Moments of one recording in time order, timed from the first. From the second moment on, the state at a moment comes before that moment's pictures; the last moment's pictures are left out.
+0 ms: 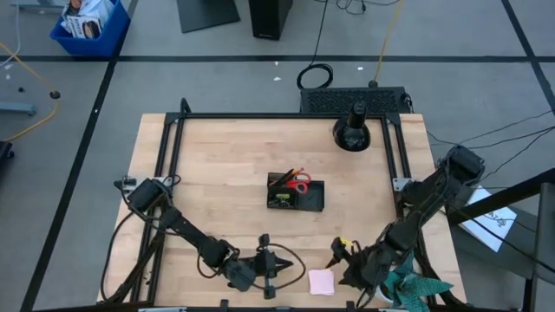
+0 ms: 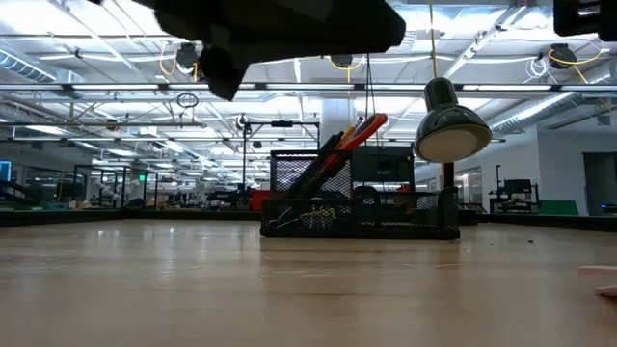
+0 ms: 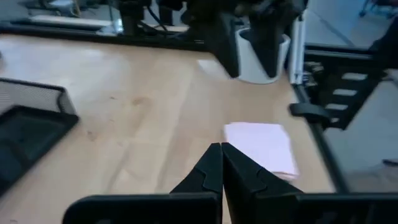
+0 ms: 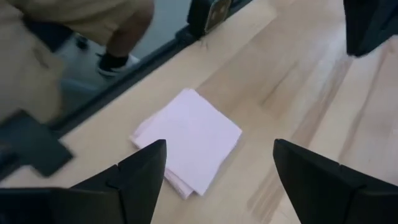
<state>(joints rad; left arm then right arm) -0.65 2.05 1.16 0.49 -0.67 -0.35 0.85 1.51 0.79 -0.05 0.27 -0.06</state>
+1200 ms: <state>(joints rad) -0.59 2.04 1.16 0.54 -0.59 -0.63 0.94 1.85 0.79 0.21 0.50 -0.40</state>
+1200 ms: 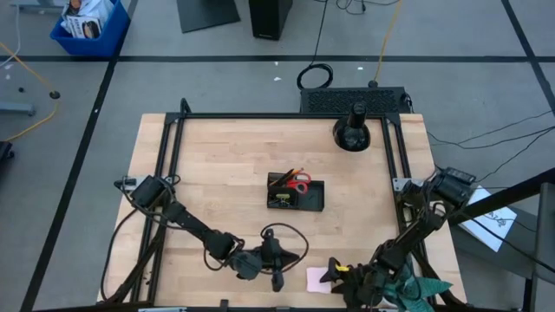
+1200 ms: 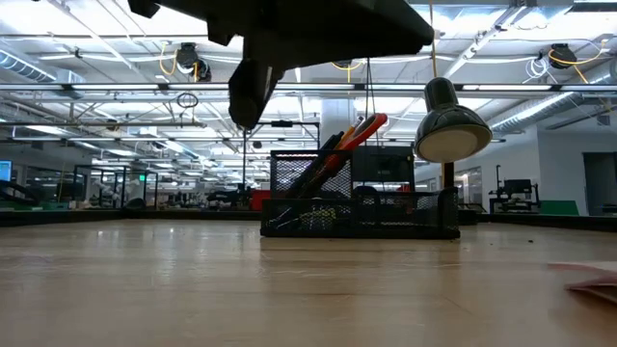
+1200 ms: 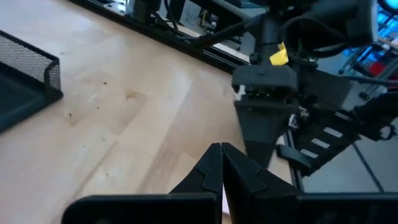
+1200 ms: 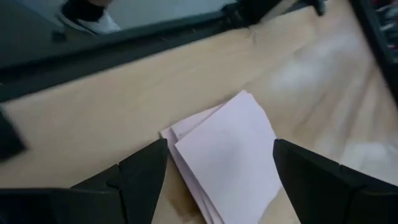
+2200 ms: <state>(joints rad) -0.61 2.22 1.45 0.16 -0.44 -0.69 0.90 1.78 0.79 0.25 0.65 -0.25</state>
